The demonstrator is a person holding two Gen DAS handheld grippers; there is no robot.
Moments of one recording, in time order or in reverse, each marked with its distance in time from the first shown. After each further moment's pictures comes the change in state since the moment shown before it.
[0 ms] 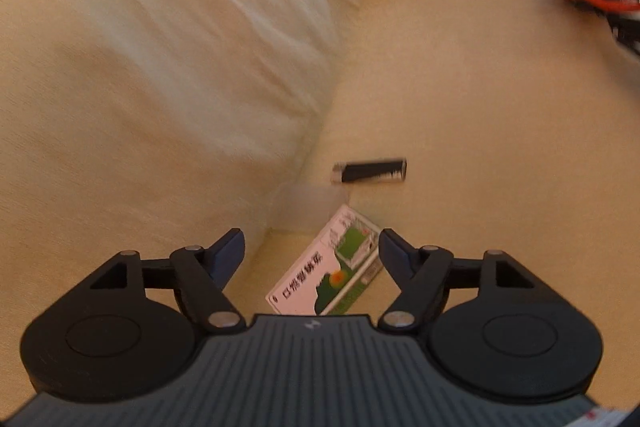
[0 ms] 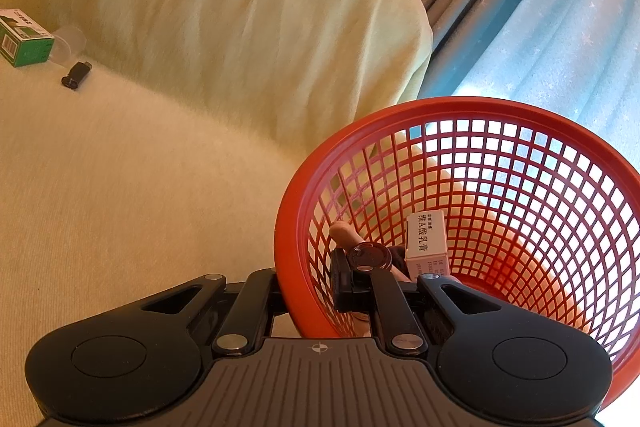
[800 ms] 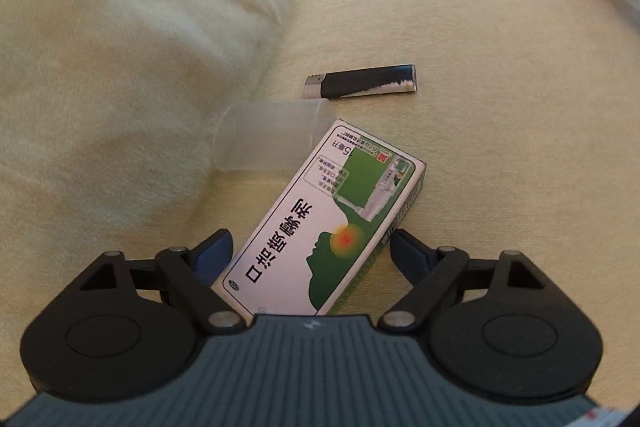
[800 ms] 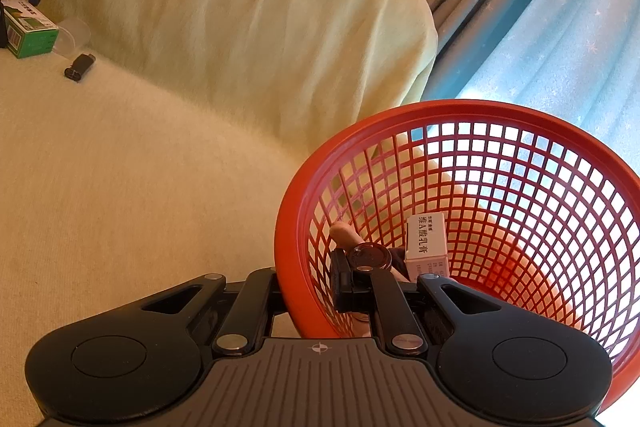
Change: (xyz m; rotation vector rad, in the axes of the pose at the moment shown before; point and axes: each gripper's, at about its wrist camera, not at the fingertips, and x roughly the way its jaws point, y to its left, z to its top) left arm 0.092 0.028 -0.038 -0.017 0.108 -0.234; right arm -0.001 0.001 -0.002 -0.030 0.002 0.000
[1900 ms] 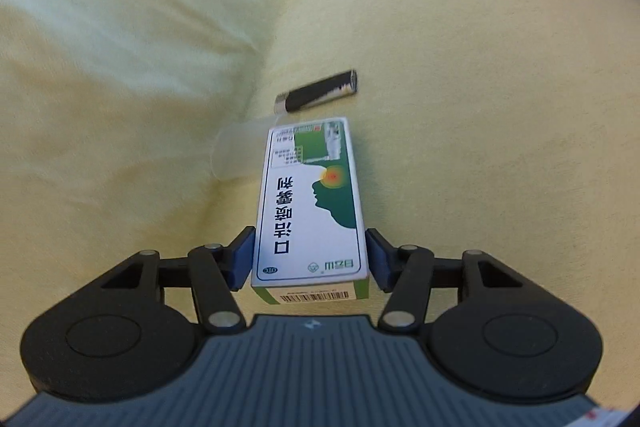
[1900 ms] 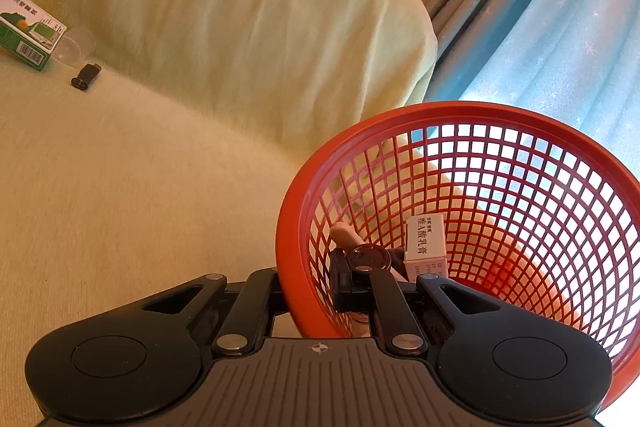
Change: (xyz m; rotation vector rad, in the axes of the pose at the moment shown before) left arm -0.050 -0.072 -0.003 0.186 -0.021 0.195; right arm -0.010 -0.007 -0.003 0.009 -0.026 0.018
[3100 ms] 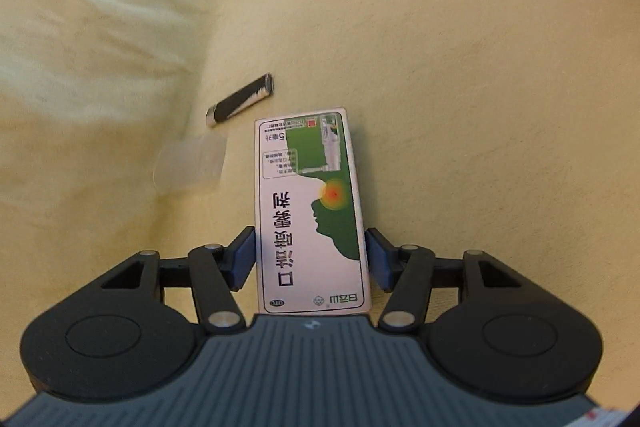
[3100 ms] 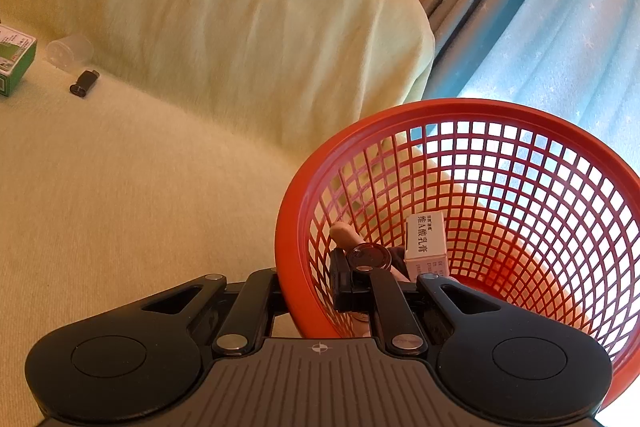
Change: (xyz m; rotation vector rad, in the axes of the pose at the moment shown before) left arm -0.002 -0.038 -0.006 0.107 -0.029 -0.074; right arm -0.001 0.002 0.001 0.021 -0.002 0.008
